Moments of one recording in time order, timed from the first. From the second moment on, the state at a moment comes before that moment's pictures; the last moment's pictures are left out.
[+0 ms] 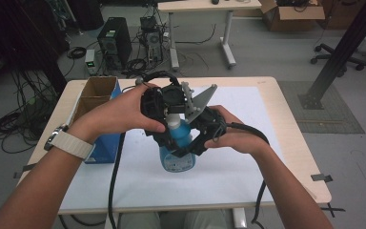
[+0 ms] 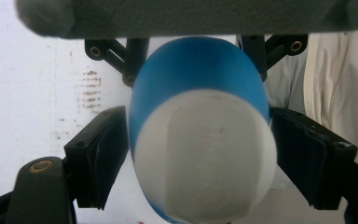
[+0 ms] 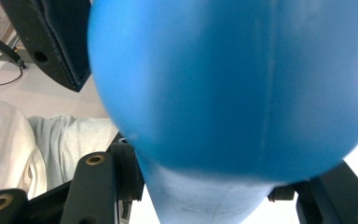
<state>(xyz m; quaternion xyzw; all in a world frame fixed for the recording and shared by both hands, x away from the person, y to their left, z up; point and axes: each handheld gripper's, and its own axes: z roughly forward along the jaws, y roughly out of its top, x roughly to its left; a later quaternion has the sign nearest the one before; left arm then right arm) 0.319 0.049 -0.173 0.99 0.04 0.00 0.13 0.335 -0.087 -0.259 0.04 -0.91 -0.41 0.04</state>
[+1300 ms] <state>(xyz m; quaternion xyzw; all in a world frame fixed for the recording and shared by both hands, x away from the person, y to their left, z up) 0.317 0.050 -0.178 0.99 0.05 0.00 0.13 0.332 -0.086 -0.260 0.04 -0.91 -0.40 0.04</state>
